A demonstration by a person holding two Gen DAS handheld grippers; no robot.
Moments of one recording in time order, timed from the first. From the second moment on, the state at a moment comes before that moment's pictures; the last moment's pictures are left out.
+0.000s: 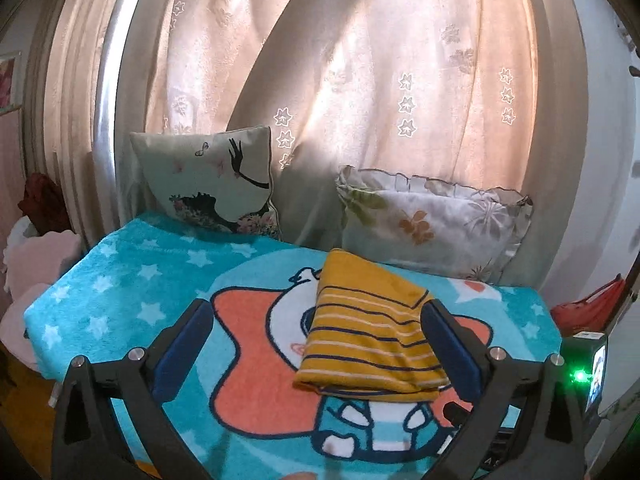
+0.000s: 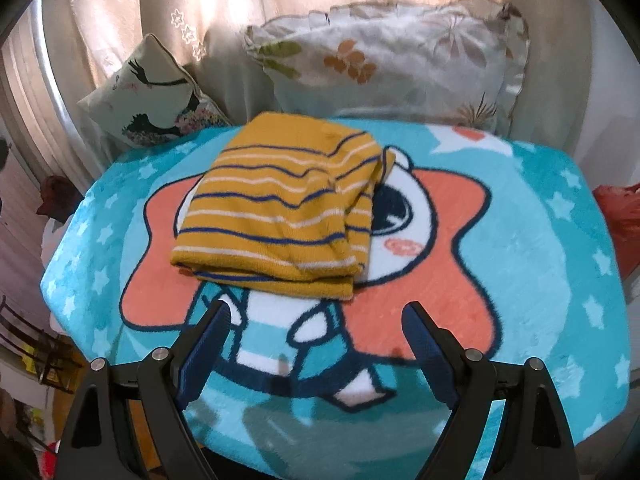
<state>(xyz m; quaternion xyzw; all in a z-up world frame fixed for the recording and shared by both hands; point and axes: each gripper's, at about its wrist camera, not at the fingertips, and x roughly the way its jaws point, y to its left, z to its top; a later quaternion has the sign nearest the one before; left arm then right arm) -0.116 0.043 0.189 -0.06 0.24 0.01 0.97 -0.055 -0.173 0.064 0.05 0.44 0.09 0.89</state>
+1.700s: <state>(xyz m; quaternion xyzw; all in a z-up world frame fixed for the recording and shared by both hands) -0.047 0.016 0.075 -0.02 0.49 0.00 0.87 -0.021 -0.163 0.012 -0.01 0.50 0.05 0.86</state>
